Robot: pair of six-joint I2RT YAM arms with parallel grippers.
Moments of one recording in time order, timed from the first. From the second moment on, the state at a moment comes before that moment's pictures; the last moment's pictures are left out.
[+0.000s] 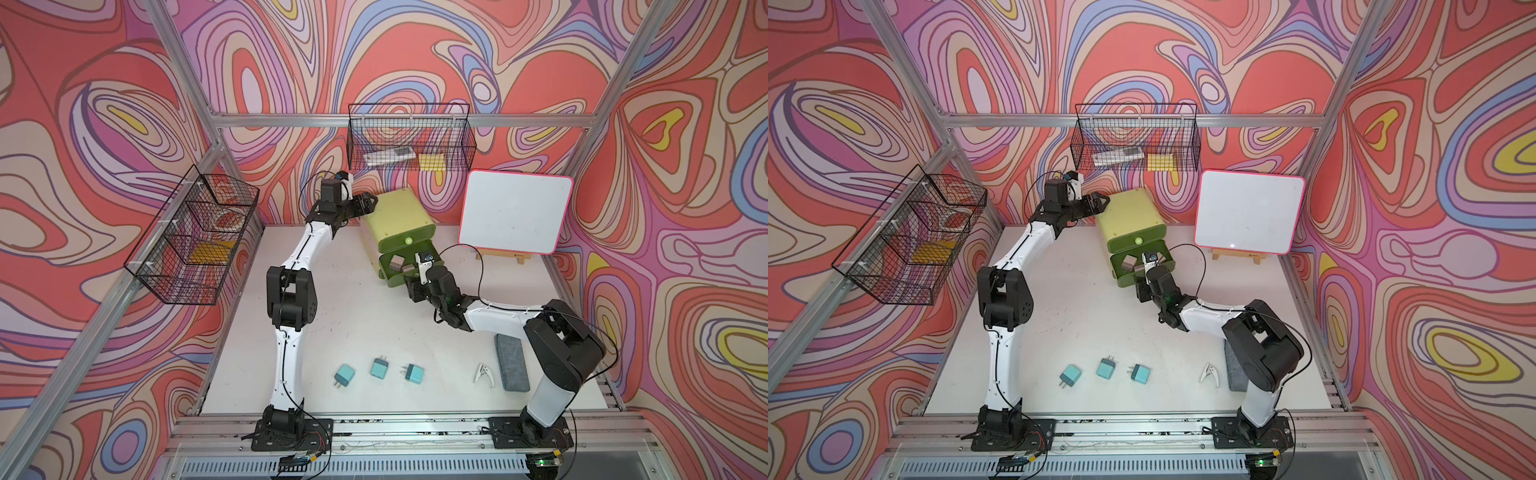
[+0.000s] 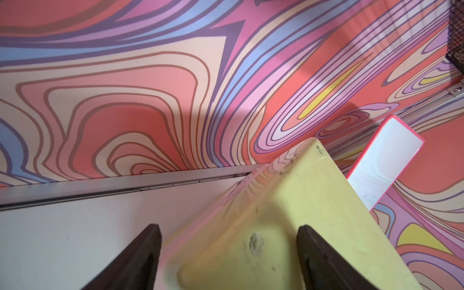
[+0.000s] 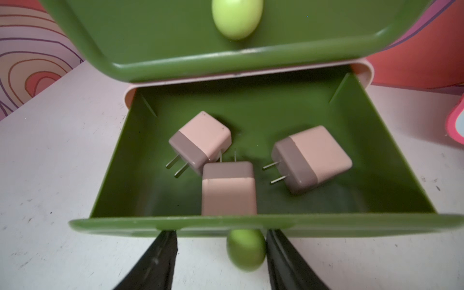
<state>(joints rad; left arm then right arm) -0.15 2.33 2.19 -0.25 0.44 -0.43 0.64 1.77 0.96 0.36 0.19 0.20</state>
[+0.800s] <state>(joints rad) -0.14 2.24 2.07 -0.27 0.46 -0.42 0.60 2.01 1.20 0.49 0.16 0.27</state>
